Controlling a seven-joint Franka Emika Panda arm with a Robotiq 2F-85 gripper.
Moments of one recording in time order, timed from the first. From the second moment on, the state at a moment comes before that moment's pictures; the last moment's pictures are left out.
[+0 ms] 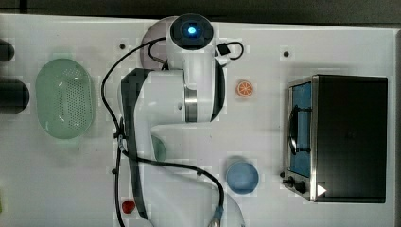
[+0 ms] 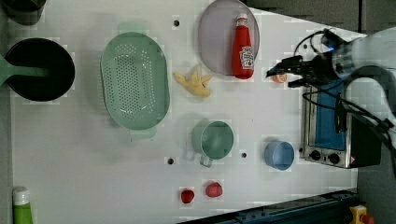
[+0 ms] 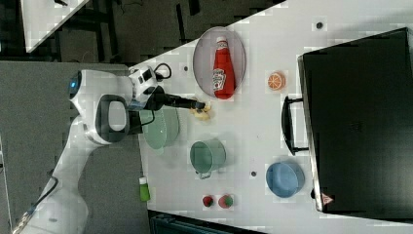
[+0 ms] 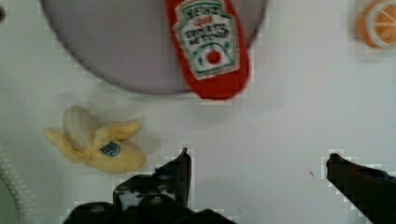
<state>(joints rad) -0.06 0.37 0.14 -1.84 0.00 0.50 -0.43</state>
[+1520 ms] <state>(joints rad) -0.05 0.76 0.14 -1.81 -0.11 1.07 -0.59</state>
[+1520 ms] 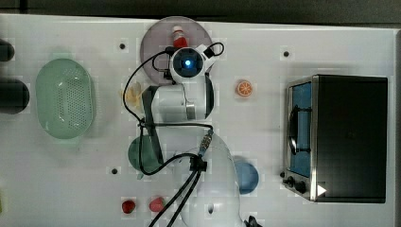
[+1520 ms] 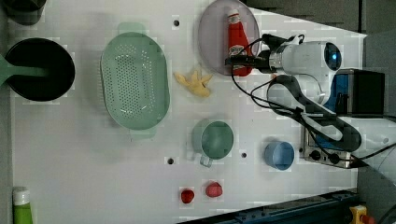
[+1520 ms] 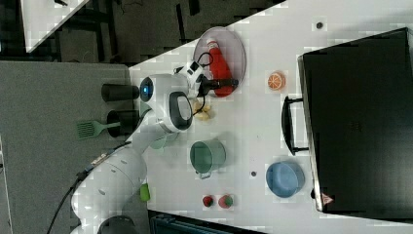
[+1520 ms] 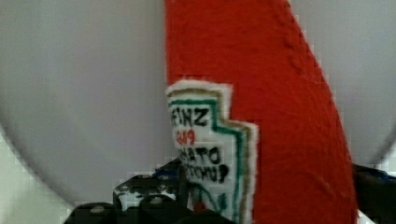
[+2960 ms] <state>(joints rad) -0.07 0.30 0.12 -1.85 -0.06 0.64 -0.59</state>
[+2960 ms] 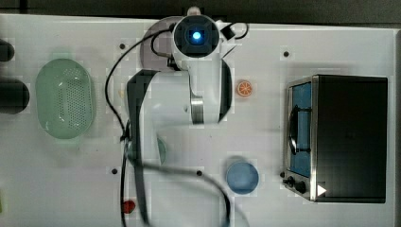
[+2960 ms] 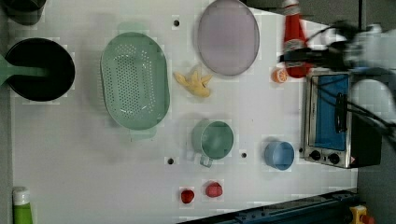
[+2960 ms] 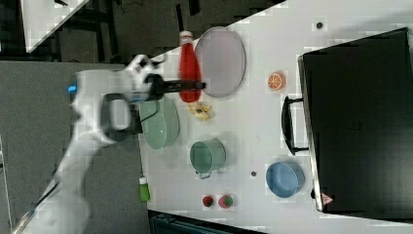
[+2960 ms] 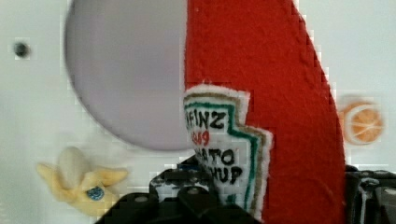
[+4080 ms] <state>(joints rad) -0.11 0.07 0.07 -2.44 0.00 0.86 -0.49</state>
